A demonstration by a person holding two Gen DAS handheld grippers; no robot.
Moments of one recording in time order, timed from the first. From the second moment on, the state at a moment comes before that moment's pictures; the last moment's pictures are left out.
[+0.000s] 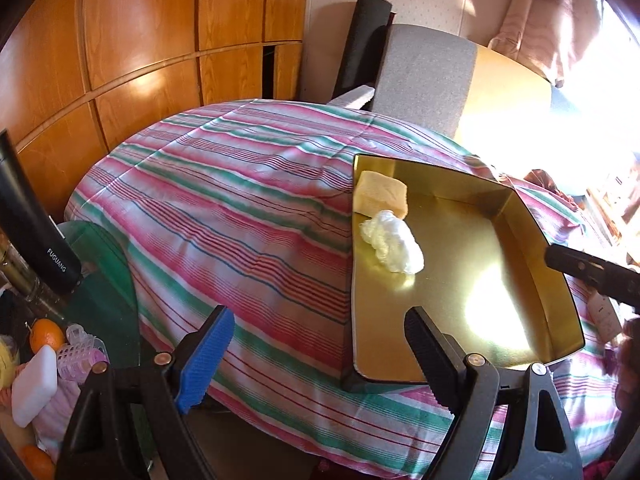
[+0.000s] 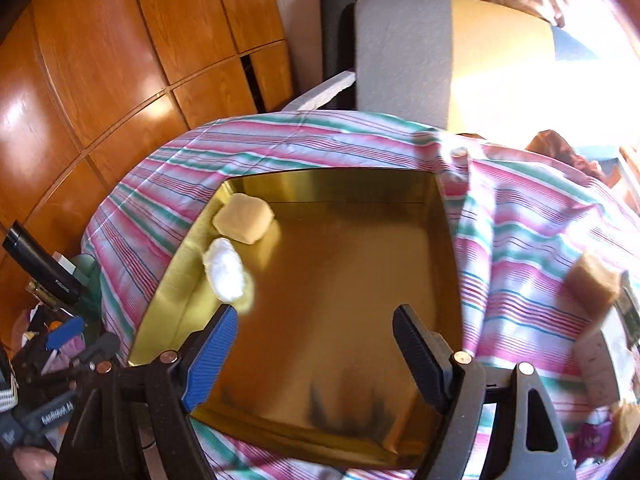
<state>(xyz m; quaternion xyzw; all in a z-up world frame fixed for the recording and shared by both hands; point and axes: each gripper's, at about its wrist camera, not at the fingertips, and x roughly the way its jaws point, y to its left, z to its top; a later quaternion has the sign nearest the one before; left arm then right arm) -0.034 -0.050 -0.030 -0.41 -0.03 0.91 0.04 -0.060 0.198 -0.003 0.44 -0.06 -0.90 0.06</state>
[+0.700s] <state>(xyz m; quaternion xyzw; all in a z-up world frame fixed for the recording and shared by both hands) -0.020 0.063 0.000 -0.40 0.03 0.89 0.19 0.060 0.450 0.001 0.41 -0.18 -0.88 -0.18</state>
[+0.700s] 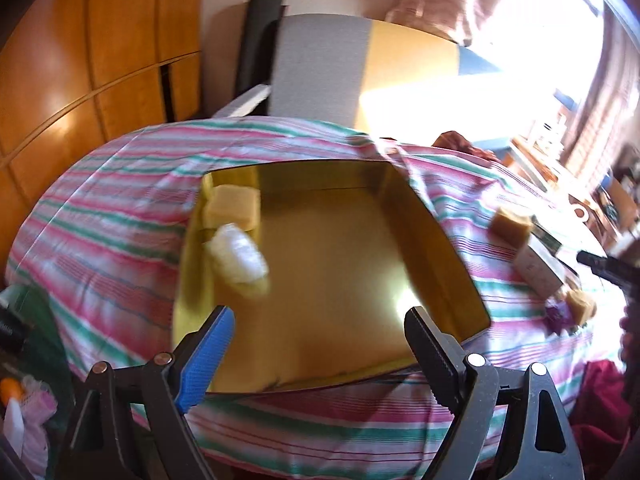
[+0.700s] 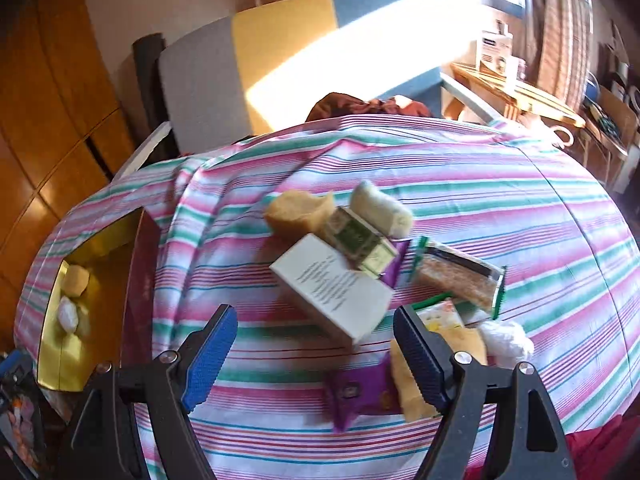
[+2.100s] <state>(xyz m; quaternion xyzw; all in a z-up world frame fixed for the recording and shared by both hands) -0.021 0.328 -0.028 -0.45 0.15 0.81 0.36 0.053 0.555 -0.015 0.32 -0.40 -0.86 -0.10</state>
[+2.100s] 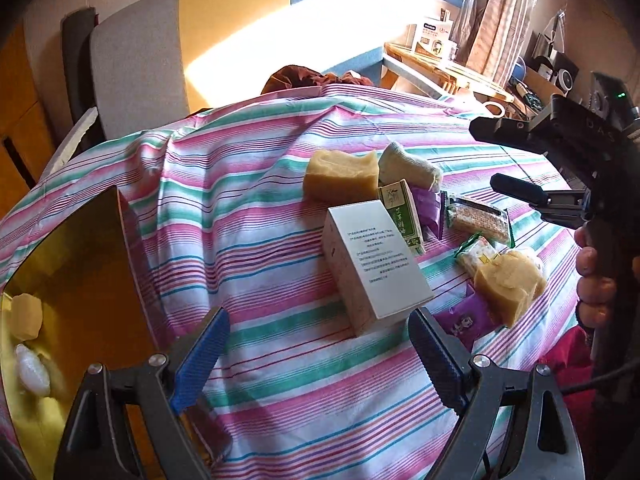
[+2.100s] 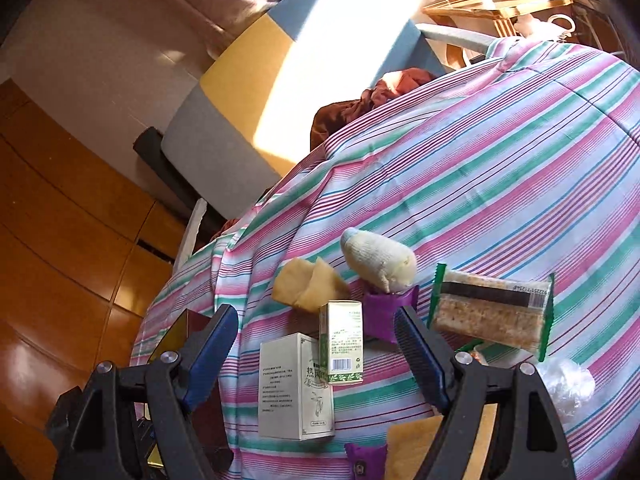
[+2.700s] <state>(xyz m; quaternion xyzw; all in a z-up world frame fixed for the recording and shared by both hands) -0.051 0.410 -0.070 -0.48 0.18 0.78 0.35 0.063 0.569 -0.009 0.31 -0.38 -0.86 -0.14</state>
